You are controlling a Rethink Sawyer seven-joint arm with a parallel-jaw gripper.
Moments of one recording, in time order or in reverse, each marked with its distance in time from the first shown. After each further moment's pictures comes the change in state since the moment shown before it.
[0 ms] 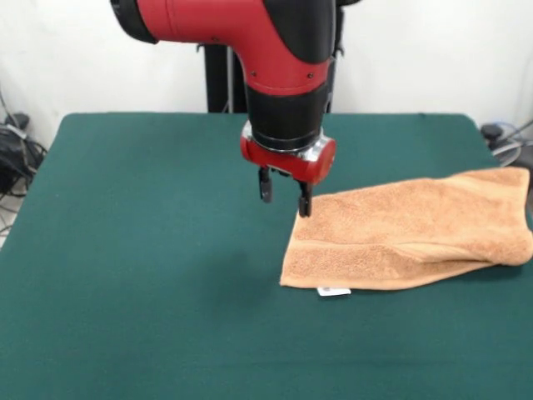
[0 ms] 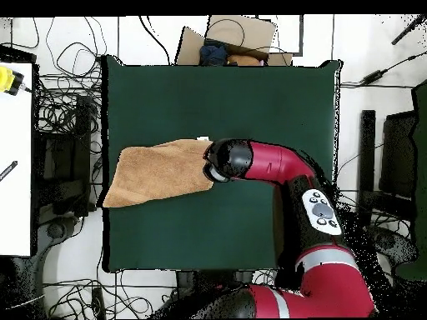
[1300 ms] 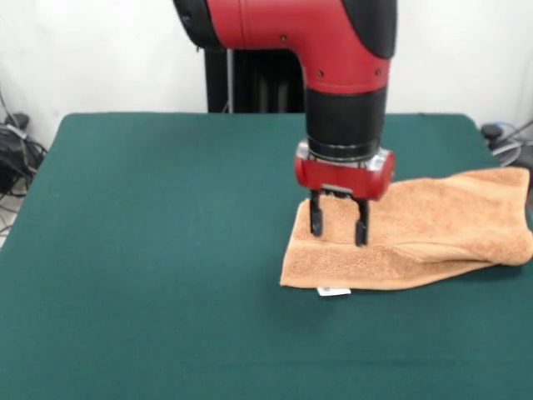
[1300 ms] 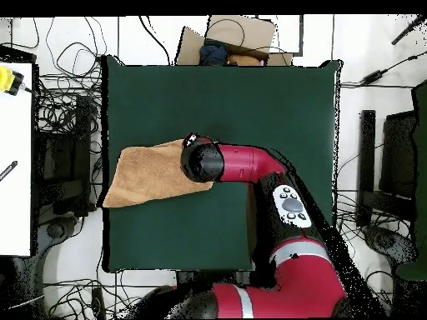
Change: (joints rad) arm 0.078 0.016 0.028 0.039 -0.001 -0.321 0.000
